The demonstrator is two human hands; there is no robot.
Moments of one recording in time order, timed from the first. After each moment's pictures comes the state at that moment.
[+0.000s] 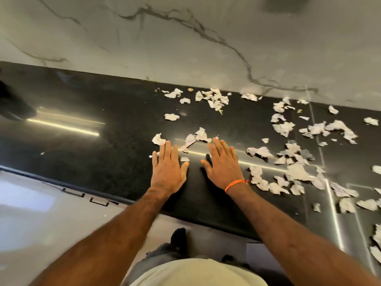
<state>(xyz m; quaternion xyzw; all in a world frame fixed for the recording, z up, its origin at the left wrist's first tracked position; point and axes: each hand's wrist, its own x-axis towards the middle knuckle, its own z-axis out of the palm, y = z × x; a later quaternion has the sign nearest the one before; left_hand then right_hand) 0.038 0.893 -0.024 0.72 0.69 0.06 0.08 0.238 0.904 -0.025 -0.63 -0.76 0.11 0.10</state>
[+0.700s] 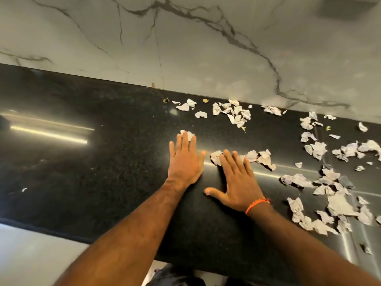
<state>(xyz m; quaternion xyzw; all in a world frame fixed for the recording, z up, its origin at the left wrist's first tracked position) 0.004 1.046 -0.050 0.75 0.65 0.08 0.11 0.190 0.965 -0.036 -0.63 -0.77 0.08 0.02</state>
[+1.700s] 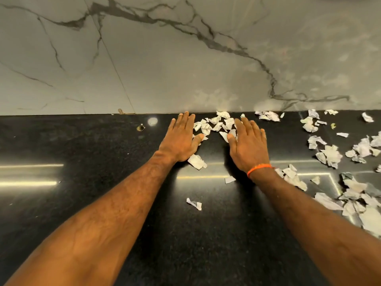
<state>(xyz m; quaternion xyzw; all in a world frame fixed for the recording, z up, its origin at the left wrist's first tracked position) 0.024 1.256 -0.049 0.87 0.47 0.03 0.14 0.226 1.151 -0.039 -0.80 -0.59 0.04 0.15</state>
